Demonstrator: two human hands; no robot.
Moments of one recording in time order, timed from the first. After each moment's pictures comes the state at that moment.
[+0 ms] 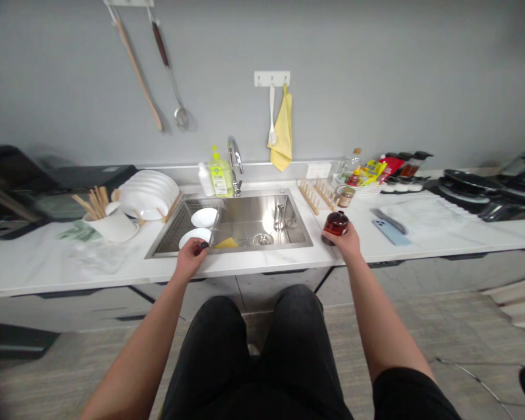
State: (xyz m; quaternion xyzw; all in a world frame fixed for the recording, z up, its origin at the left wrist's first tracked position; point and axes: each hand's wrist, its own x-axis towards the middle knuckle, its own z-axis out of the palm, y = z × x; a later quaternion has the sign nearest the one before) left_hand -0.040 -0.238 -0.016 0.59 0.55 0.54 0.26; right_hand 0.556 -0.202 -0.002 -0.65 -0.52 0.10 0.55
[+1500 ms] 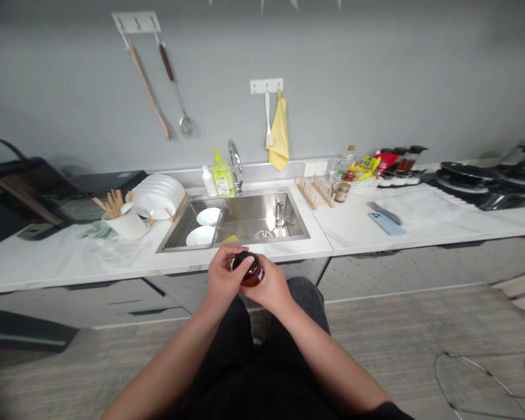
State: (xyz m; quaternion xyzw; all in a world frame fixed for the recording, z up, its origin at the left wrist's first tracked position) left_hand 0.132 -0.392 0.086 0.58 0.40 0.65 0.28; right_hand 0.280 -0.411 0.065 -0.48 -0.67 0.31 0.48
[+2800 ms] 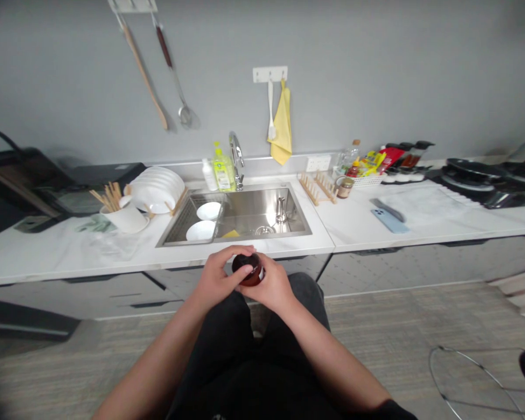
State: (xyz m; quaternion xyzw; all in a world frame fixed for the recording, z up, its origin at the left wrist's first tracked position) left_hand 0.092 -0.404 0.119 0.74 0.34 0.49 0.31; right_hand 0.280 -0.414 0.062 -0.47 -0.70 0.28 0.46
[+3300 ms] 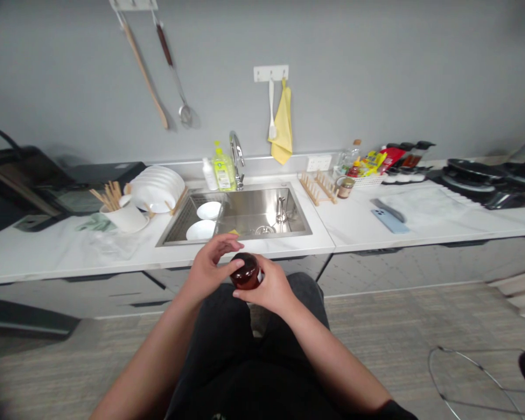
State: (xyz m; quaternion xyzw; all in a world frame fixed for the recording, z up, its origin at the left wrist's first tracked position) left_hand 0.074 -0.391 0.117 0.67 0.34 0.54 0.38; right_hand 0.286 -0.416 0.071 -0.42 -0.71 0.33 0.46
